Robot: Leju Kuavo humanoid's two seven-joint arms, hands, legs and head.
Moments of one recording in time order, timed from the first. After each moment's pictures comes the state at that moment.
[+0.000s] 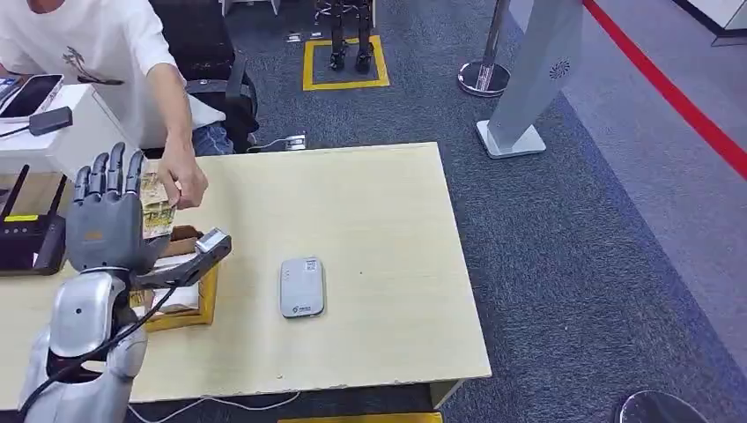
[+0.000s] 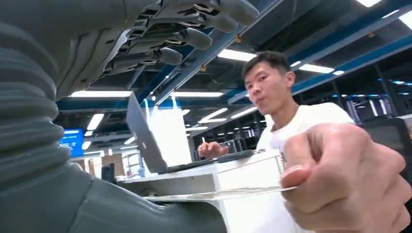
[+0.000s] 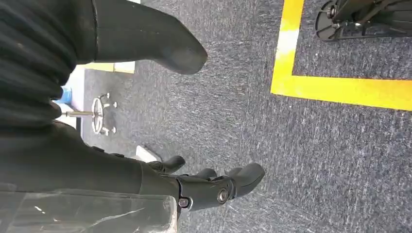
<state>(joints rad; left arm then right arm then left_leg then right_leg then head) -0.27 0.10 -0.14 -1.77 -1.54 -0.18 0.27 -0.10 0.16 -1.17 -0.29 1.46 0.00 0.07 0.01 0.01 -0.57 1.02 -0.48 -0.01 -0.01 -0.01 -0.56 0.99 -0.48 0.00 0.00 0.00</state>
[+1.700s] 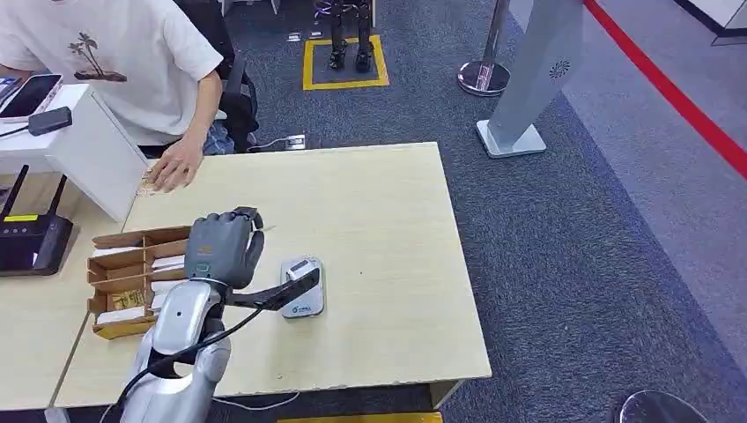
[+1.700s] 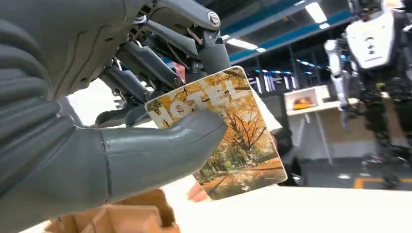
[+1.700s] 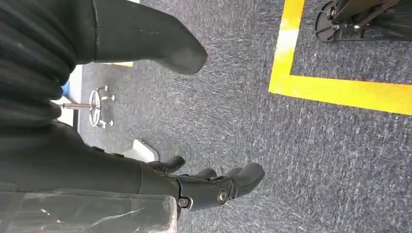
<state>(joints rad) -0.26 -0.15 -0.24 -1.54 -1.54 -0.09 0.10 -0.10 0.16 -1.16 -0.28 1.48 0.00 0.06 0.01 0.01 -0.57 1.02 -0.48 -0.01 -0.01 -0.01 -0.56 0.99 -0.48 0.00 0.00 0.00</state>
